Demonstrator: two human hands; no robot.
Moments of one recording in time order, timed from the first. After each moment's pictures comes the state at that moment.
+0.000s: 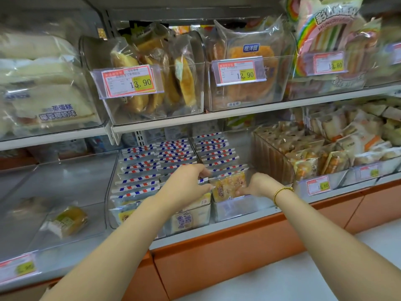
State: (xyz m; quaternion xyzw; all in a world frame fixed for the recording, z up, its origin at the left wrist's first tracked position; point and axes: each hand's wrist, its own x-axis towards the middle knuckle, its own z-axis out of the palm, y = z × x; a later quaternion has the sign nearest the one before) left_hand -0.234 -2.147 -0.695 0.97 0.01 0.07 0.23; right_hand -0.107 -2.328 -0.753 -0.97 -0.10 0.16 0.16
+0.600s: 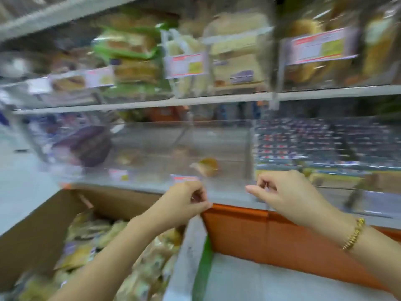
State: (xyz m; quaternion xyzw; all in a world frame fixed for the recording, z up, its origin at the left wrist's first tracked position) left_hand -0.509 -1.985 -0.717 0.94 0.20 0.09 0.26; right_hand -0.340 -2.169 -0.701 -0.82 -0.52 0.00 0.24
